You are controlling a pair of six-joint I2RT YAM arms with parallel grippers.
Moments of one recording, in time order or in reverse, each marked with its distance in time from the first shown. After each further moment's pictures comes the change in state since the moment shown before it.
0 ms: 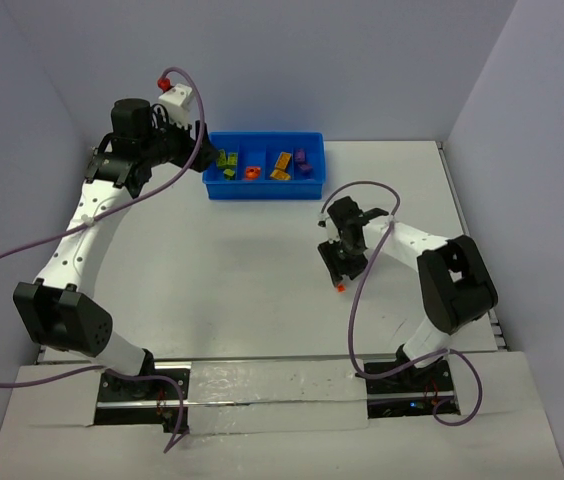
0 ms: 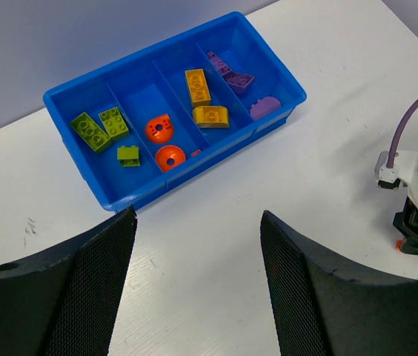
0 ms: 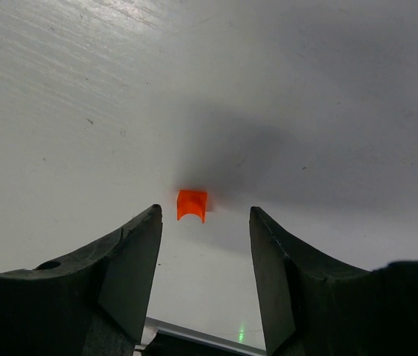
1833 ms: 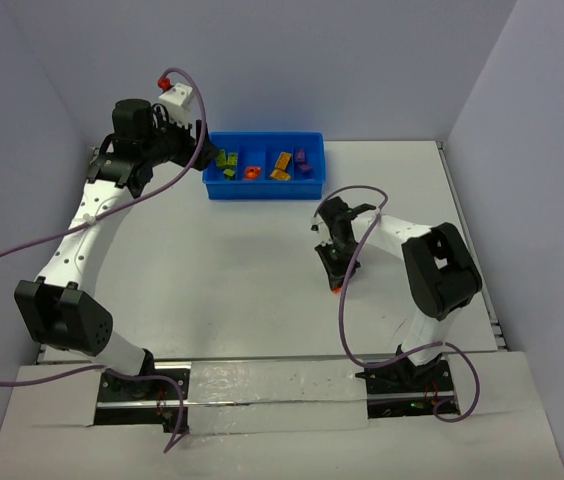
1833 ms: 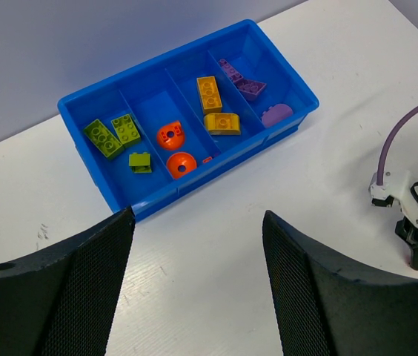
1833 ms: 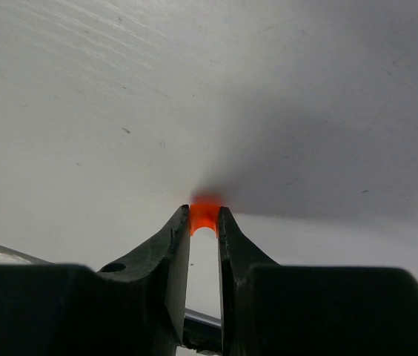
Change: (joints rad) left arm 0.001 0.005 -0.015 0.043 -0.025 0.010; right arm 0.026 0.117 0.072 -0.066 -0.079 0.042
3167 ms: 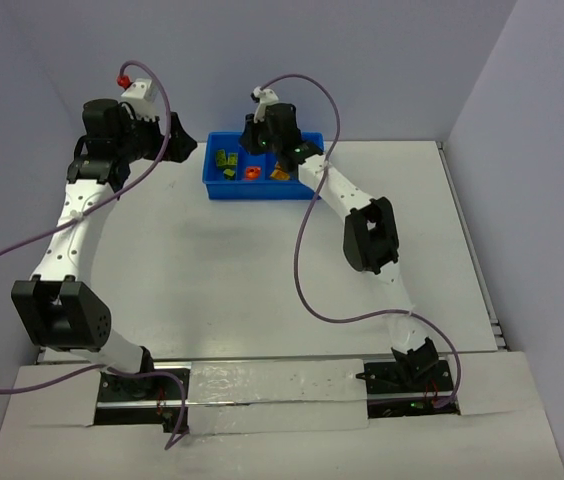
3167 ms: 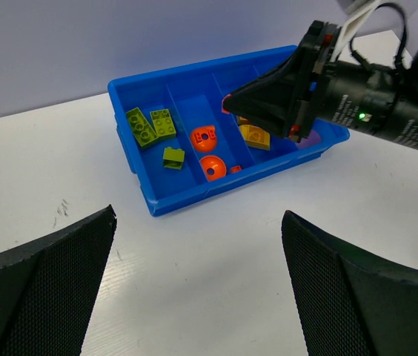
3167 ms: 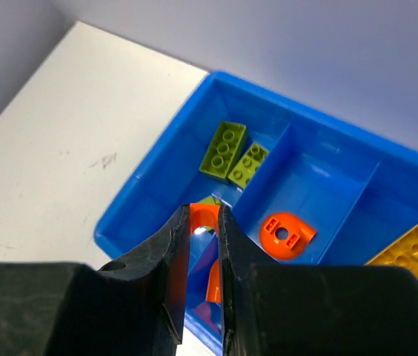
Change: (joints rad) left arm 0.166 0.009 -0.033 0.067 0.057 -0.127; right arm 0.068 0.688 1.241 0.645 0.018 0.138
